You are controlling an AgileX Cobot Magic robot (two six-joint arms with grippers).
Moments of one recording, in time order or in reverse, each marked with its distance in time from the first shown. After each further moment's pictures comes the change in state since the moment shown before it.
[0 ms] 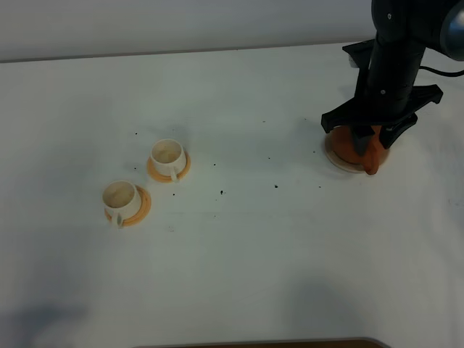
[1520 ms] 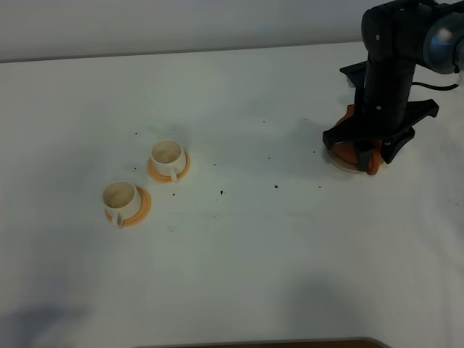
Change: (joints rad) left arm 0.000 0.000 0.000 0.000 0.000 0.000; right arm 0.000 0.077 0.000 -0.033 0.000 0.000
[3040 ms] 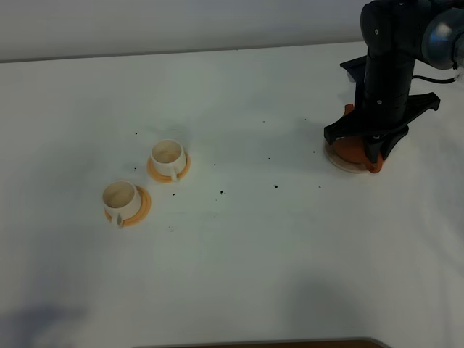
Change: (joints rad) left arm 0.000 0.000 0.000 0.000 0.000 -0.001; right arm 0.000 0.012 -0.042 -0.019 0.025 -0.004
